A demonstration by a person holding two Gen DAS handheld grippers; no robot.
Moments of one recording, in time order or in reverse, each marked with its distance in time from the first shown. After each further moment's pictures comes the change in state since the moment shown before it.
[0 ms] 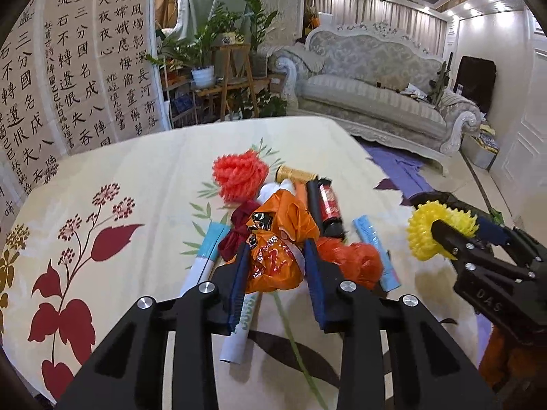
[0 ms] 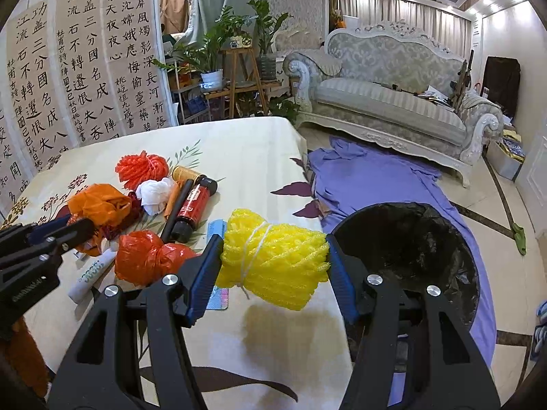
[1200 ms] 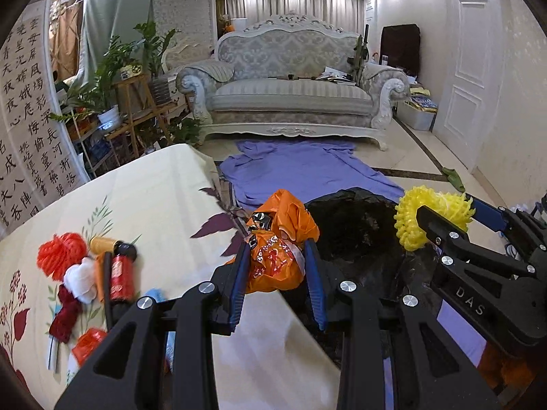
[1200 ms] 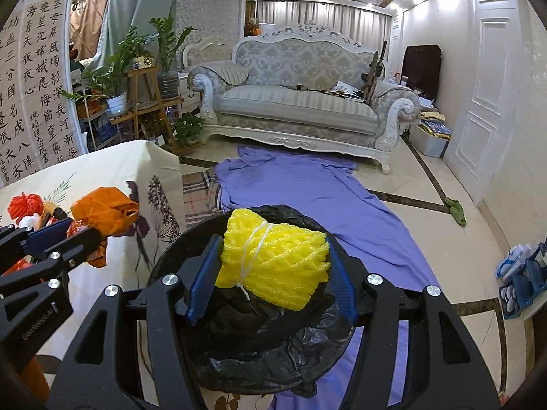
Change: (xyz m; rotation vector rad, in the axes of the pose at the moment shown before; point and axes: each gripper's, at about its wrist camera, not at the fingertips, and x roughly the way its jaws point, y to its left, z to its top) left arm 0.054 -0.172 0.027 0.257 -0.026 -0.209; right arm -0.009 -0.156 -0.009 0.154 -0.043 -0.314
